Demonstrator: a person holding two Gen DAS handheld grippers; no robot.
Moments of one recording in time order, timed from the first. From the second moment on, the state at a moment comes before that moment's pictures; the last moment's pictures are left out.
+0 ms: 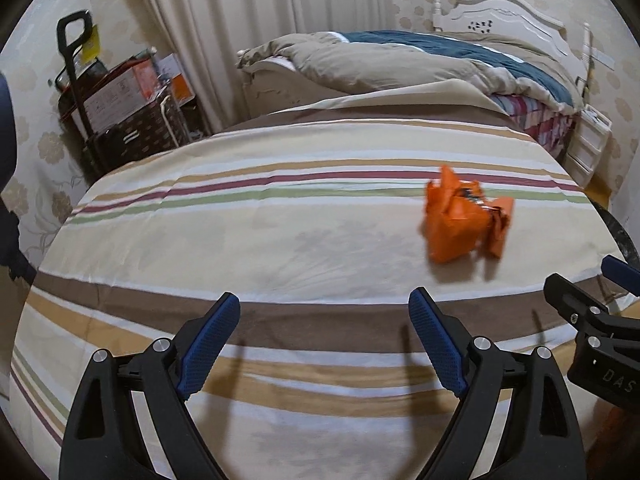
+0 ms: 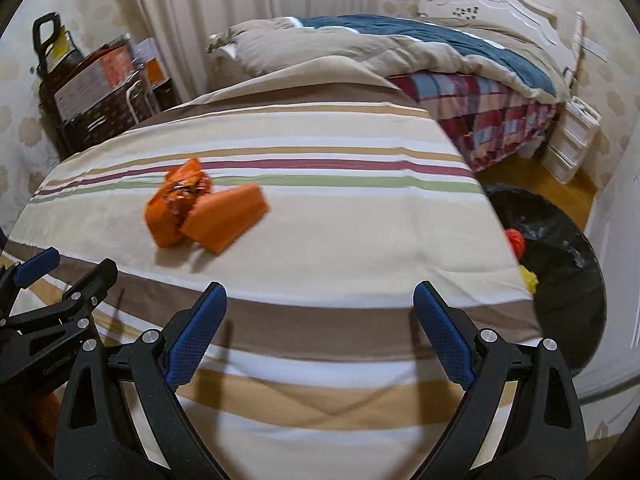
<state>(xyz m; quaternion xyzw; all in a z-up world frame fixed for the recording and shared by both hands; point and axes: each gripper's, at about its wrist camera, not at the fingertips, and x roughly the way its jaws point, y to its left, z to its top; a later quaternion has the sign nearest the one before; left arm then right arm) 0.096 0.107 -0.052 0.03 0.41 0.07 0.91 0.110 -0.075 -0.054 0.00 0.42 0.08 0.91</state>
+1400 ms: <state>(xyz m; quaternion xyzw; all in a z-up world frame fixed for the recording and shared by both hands) 0.106 0.145 -0.063 -0.03 0.44 0.09 0.89 0.160 -0.044 -0.057 -0.03 0.43 0.06 0.90</state>
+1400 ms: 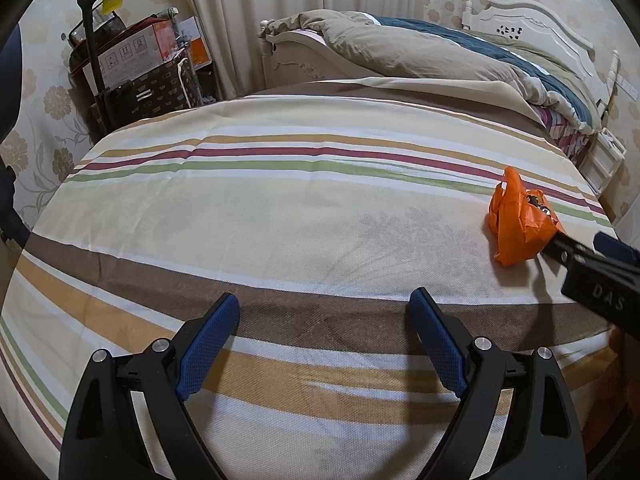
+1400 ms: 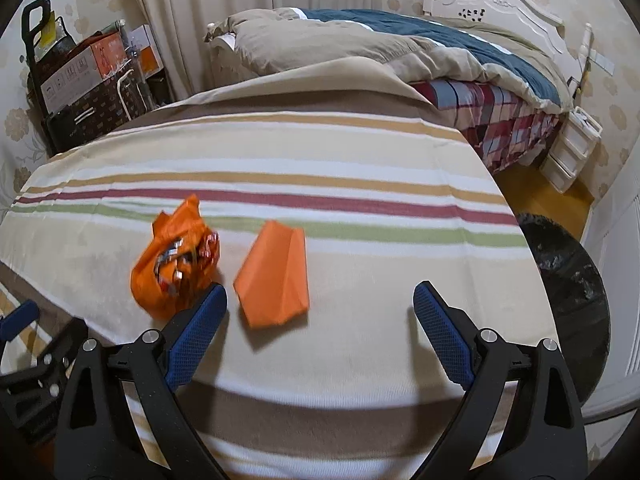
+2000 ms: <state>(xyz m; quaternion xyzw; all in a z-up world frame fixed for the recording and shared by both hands) 0.109 0.120 -0.058 0.01 0.44 0.07 0.90 0.163 -0.070 -0.057 0.00 0.42 0.08 0.90</state>
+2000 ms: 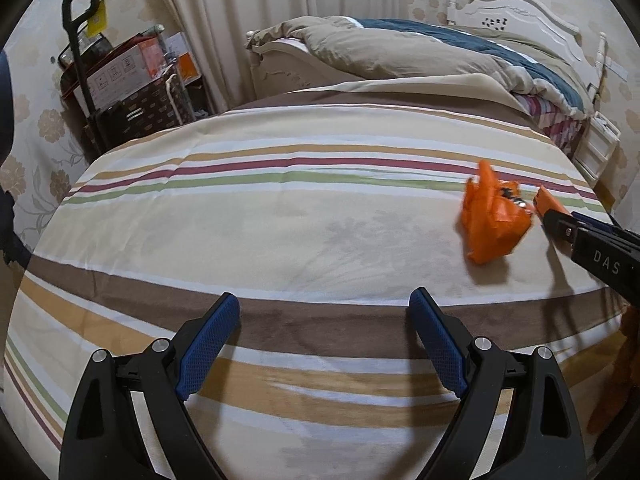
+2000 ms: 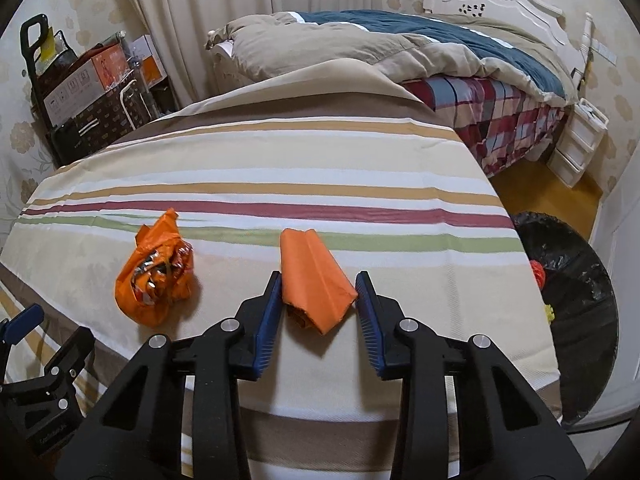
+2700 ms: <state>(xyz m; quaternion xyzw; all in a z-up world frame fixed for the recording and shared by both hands) 0.131 0.045 -0.055 0.04 0.42 0.00 0.91 0.145 -0.120 -0.057 0.02 0.42 0.06 0.90</state>
